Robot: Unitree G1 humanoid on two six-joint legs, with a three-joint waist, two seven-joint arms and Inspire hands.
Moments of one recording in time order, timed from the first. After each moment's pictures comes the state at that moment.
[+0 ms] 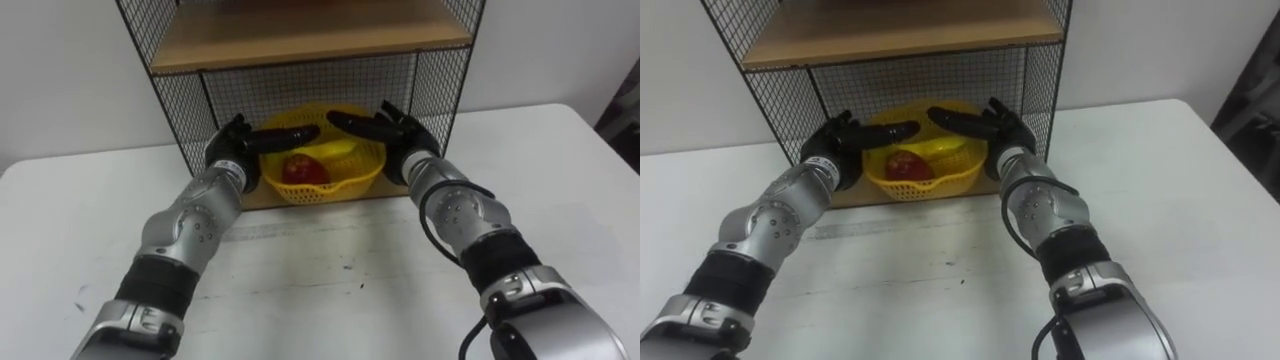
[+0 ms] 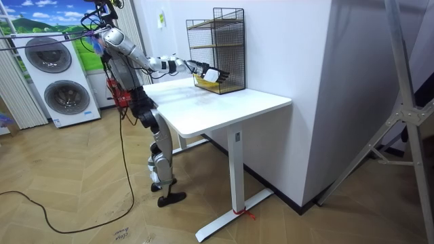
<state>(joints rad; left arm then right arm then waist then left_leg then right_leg) -0.53 0.12 -0.05 0.54 -0.76 0.32 0.30 -0.66 -0.12 0.13 0.82 0.78 0.20 -0.20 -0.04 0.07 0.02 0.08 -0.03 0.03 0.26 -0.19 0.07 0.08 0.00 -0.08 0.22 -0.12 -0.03</state>
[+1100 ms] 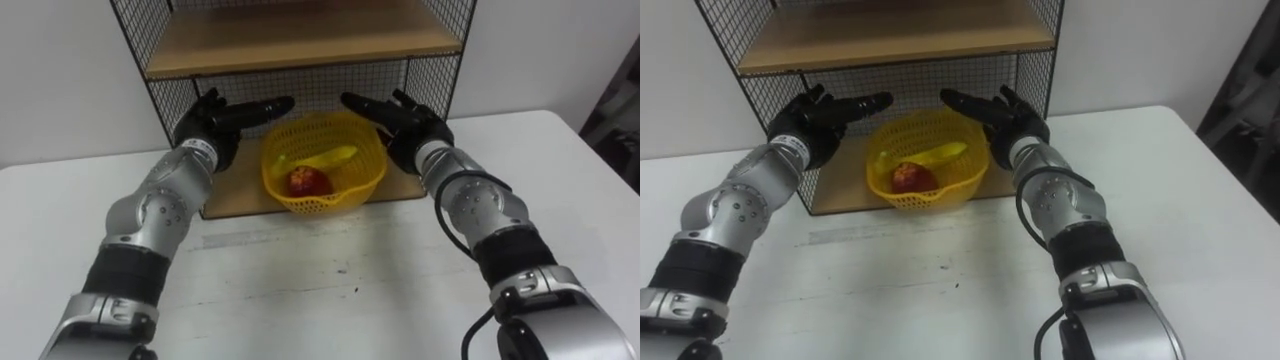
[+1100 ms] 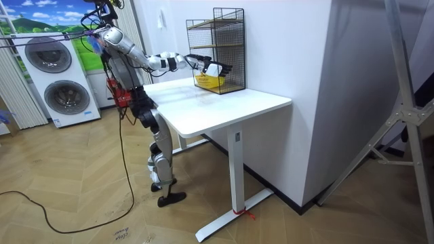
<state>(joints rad) -0.55 0.20 0.02 0.47 -0.75 0.35 0.28 -0.67 -0.15 0.04 0.73 0.83 0.25 -0.19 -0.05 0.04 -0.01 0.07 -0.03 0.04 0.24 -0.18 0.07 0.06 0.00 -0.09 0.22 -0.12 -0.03</state>
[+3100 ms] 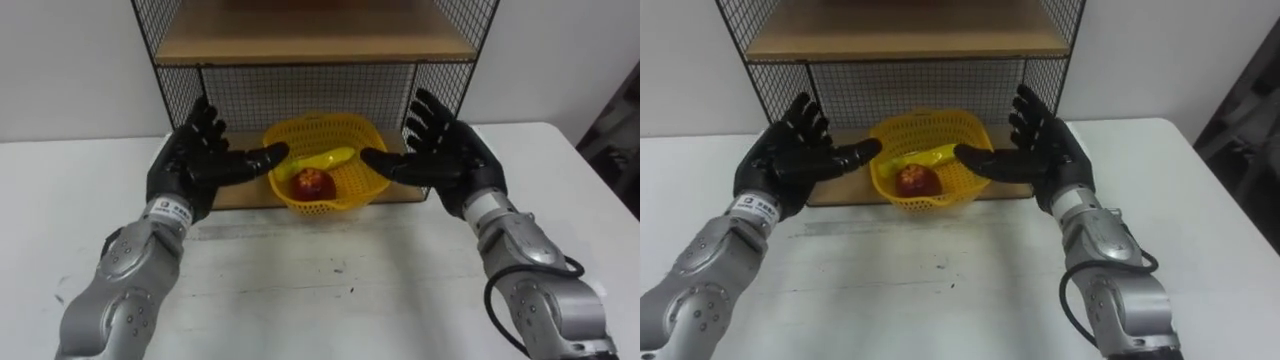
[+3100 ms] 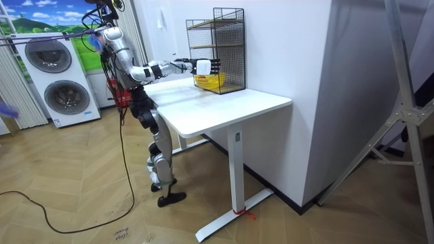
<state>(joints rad) -0.09 0.22 0.00 -0.04 -0.60 0.29 0.06 -0.11 -0.27 0.04 0.02 0.47 0.25 0.02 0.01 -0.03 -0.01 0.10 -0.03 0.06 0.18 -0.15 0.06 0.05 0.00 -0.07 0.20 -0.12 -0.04</state>
